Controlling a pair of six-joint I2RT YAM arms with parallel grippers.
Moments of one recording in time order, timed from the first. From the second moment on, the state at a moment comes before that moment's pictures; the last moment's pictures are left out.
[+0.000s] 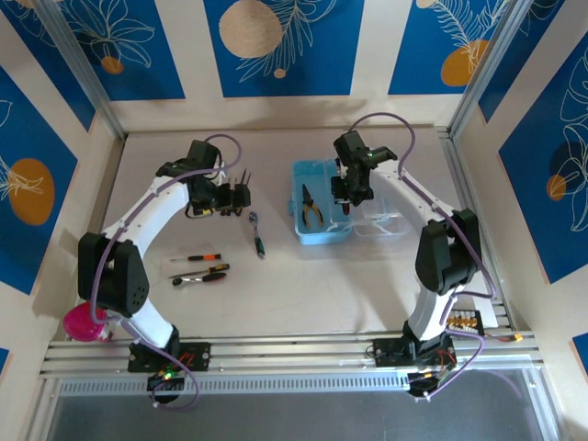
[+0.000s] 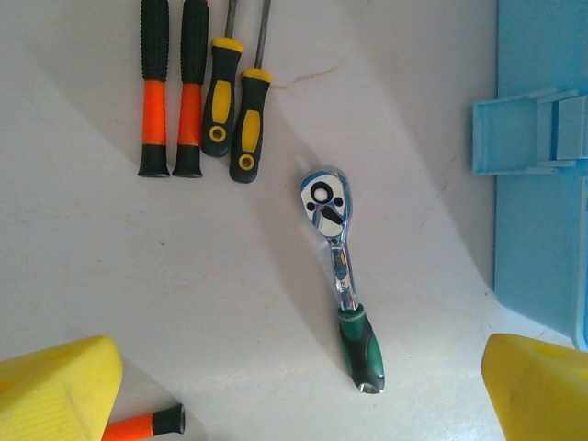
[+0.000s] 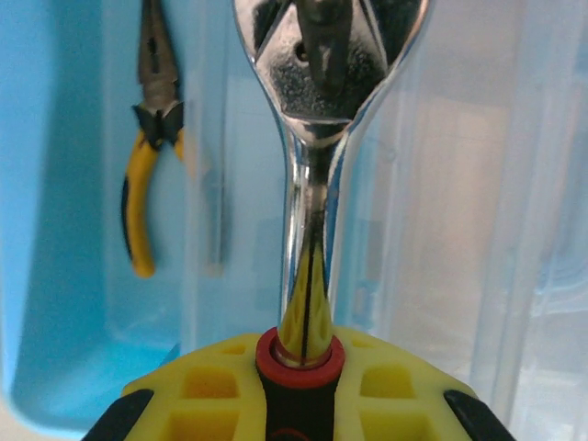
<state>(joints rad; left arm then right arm) -0.30 1.64 1.36 -0.86 0.17 -0.36 0.41 1.80 1.57 -1.00 0.06 0.30</state>
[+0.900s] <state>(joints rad) -0.30 1.64 1.36 -0.86 0.15 -0.34 0.44 1.94 1.76 -1.13 0.27 0.28</state>
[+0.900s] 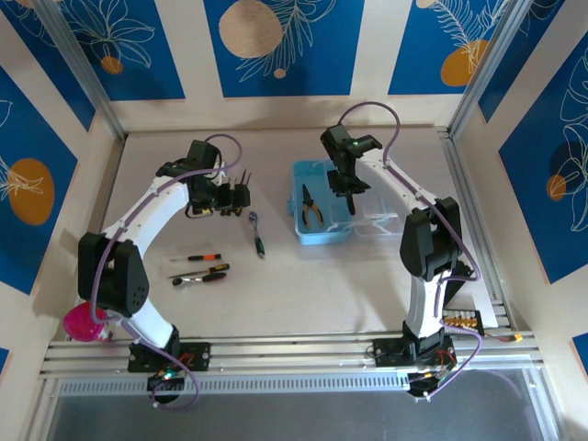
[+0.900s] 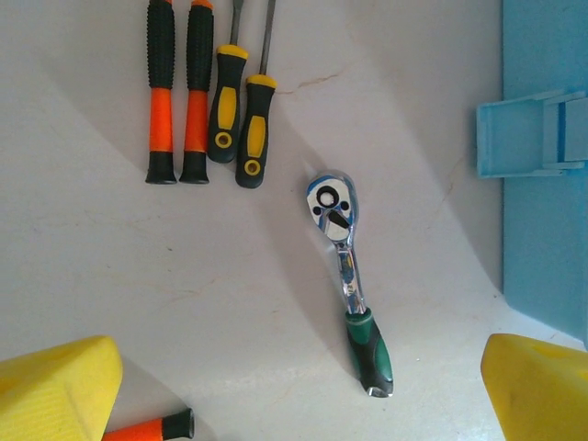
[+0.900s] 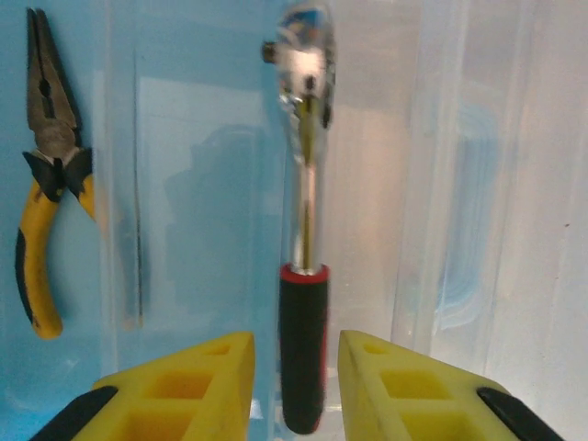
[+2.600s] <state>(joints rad) -0.18 2.16 1.63 -0.81 0.00 -0.30 0.49 1.71 1.60 -1.02 0.00 0.26</state>
